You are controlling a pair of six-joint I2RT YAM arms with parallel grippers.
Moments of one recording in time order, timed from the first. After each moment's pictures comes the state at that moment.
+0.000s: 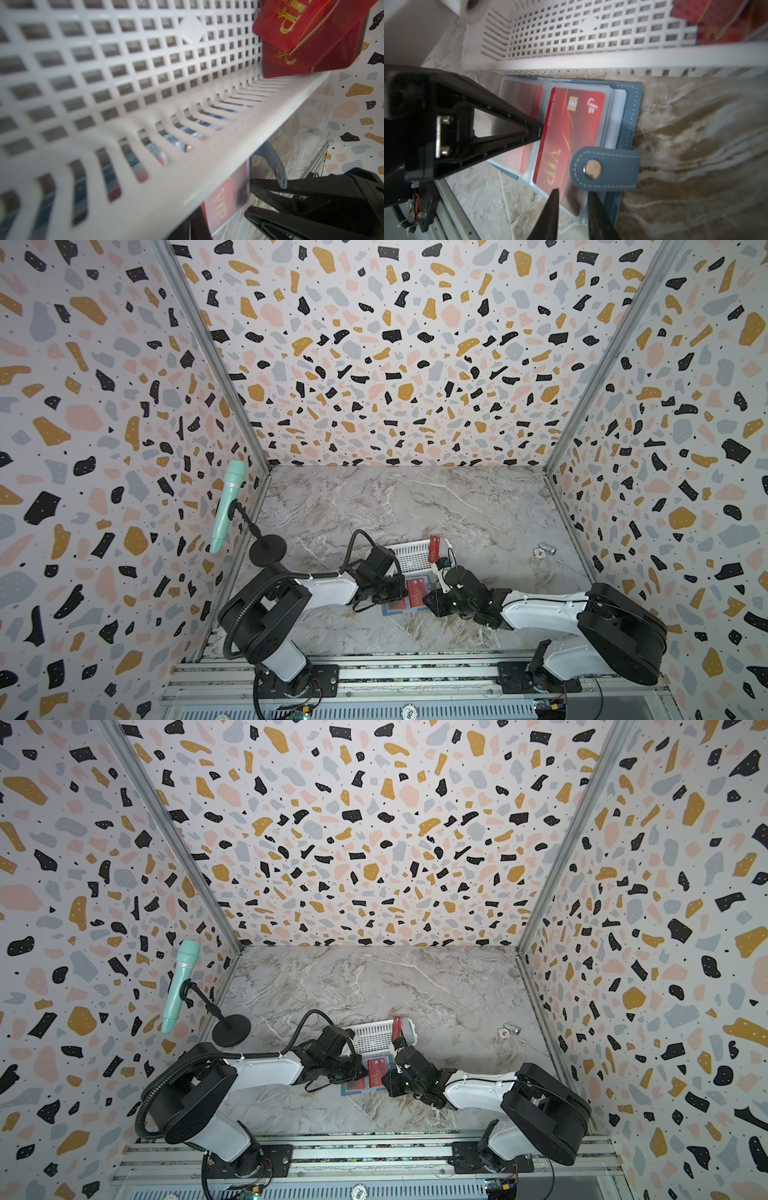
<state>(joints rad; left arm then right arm) -0.73 1.59 0.64 0.00 0.38 -0.79 0.93 1.40 0.46 0.15 -0.13 0.67</state>
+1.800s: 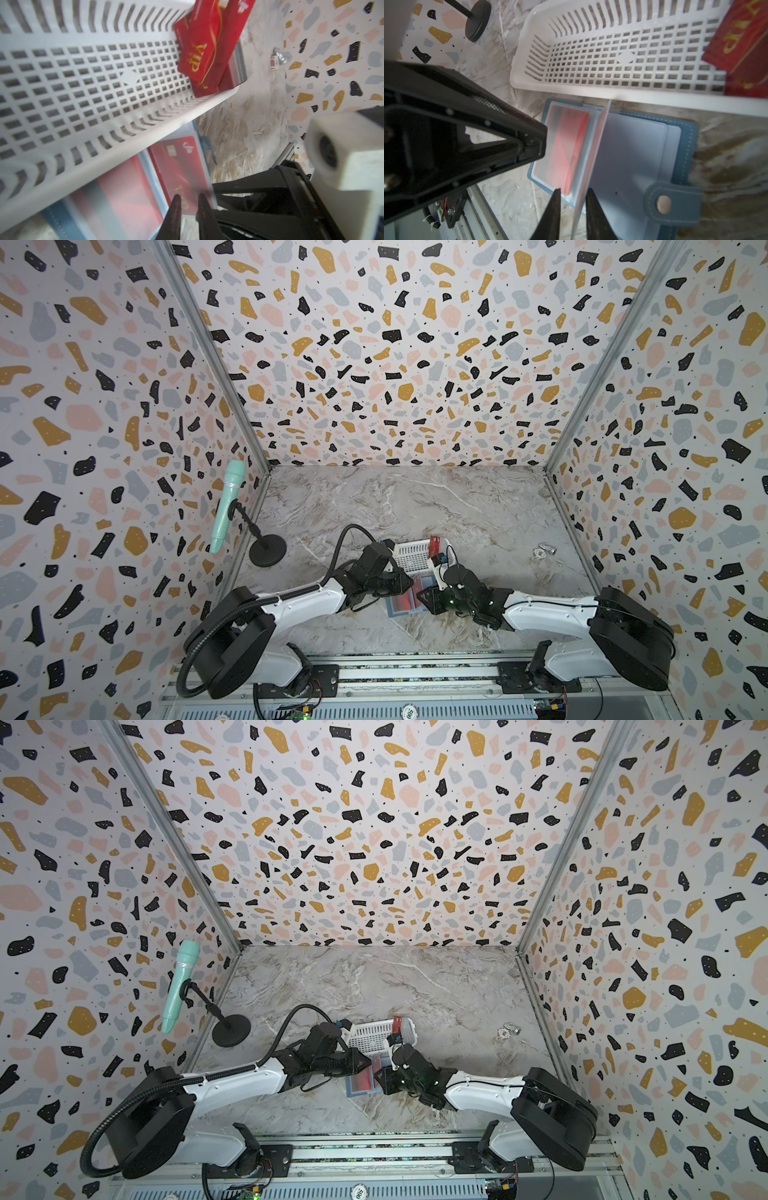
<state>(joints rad) -0.74 1.34 0.61 0.01 0.33 -0.81 0.97 1.35 0.50 0.17 -0.11 0.67</state>
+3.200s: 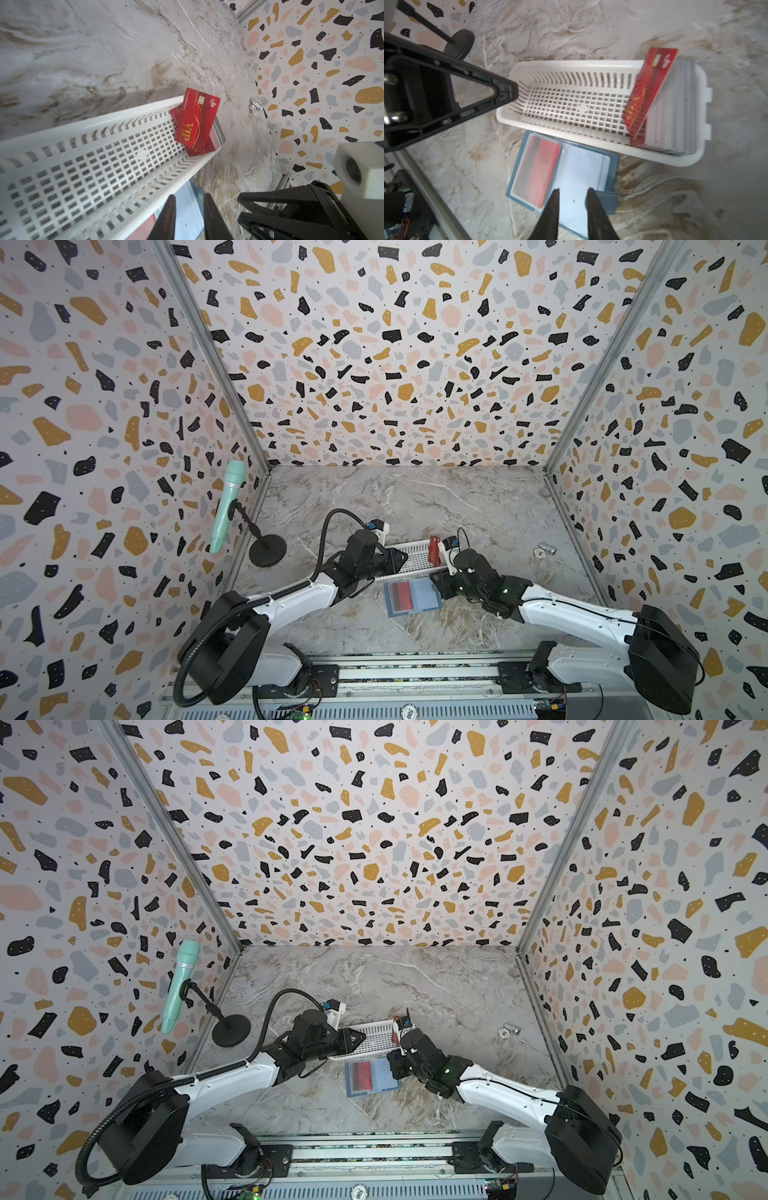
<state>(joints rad) -0.63 1.36 0.64 0.15 0.30 -0.72 0.86 1.19 0.61 -0.12 0.03 0.50</state>
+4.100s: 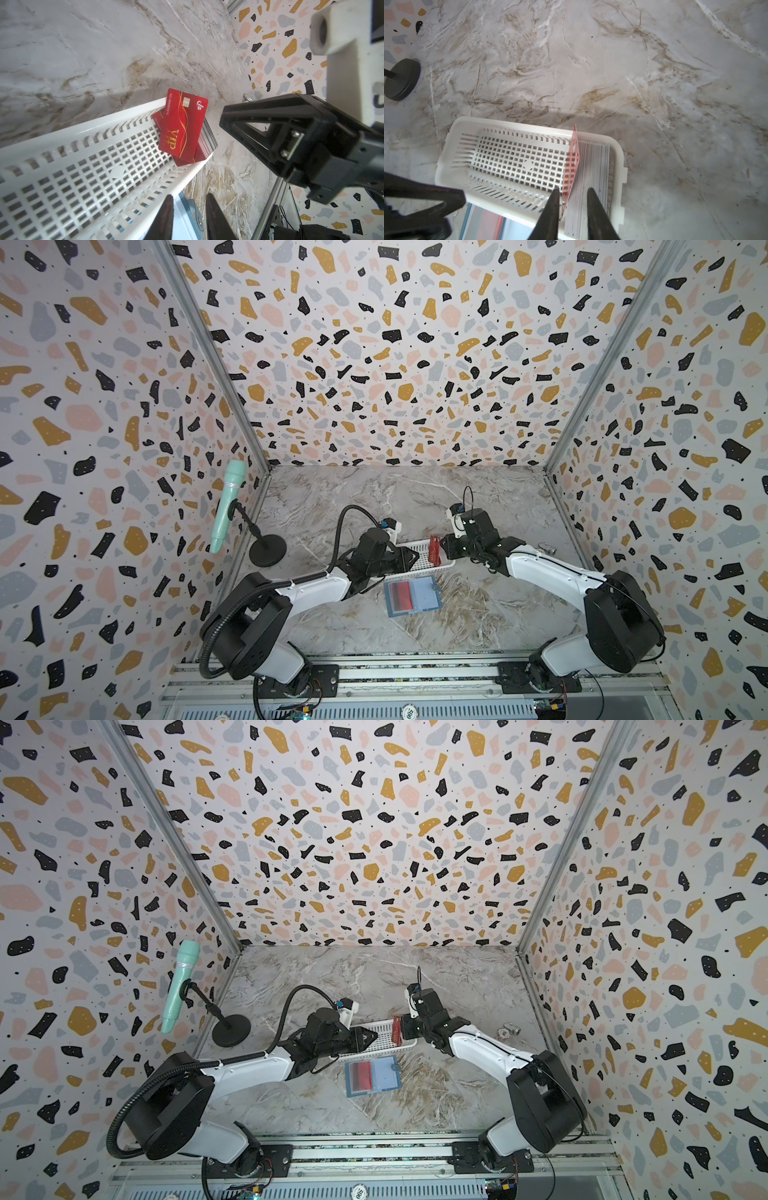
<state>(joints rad) -0.69 1.48 0.68 0.27 0.31 -0.72 0.57 1.47 0.88 -0.18 -0.10 0.30</state>
